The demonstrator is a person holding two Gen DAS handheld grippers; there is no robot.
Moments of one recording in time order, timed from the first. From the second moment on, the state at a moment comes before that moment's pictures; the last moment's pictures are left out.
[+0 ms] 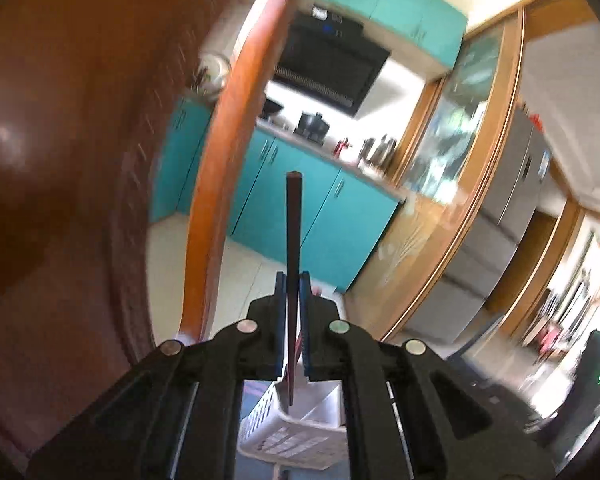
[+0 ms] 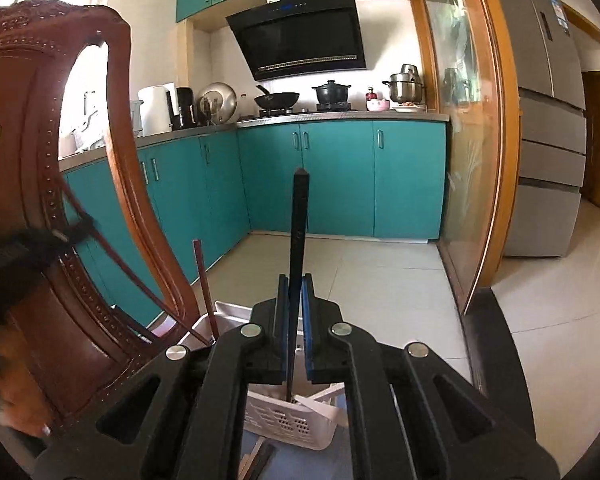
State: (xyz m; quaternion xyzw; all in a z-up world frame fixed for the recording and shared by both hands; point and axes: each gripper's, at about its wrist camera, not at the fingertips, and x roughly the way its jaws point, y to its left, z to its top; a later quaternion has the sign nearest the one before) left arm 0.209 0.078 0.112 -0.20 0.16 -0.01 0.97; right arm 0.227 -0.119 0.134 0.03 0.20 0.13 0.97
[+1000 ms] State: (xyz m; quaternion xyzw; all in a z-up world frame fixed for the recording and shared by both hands) left arm 0.113 0.081 0.009 -0.10 0.28 0.04 0.95; right arm 0.219 -0.067 -0.040 0.03 0.48 0.14 0.86
